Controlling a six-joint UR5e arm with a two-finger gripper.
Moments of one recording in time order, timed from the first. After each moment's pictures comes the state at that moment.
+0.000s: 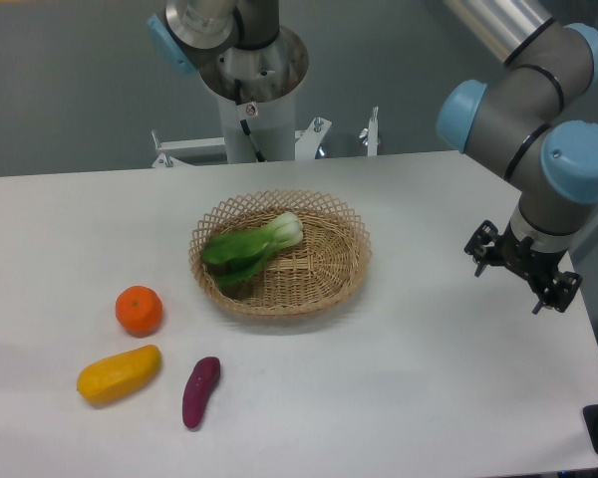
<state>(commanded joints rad) 2.73 -2.10 -1.31 -1.21 1.56 1.48</state>
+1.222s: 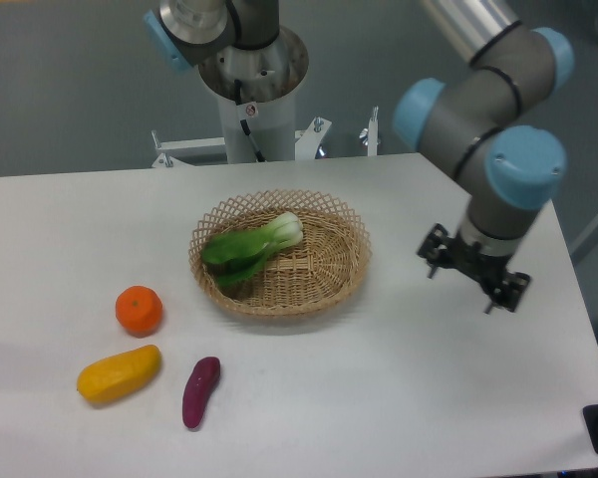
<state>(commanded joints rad) 2.61 -1.93 -1.56 -1.20 1.55 1.29</state>
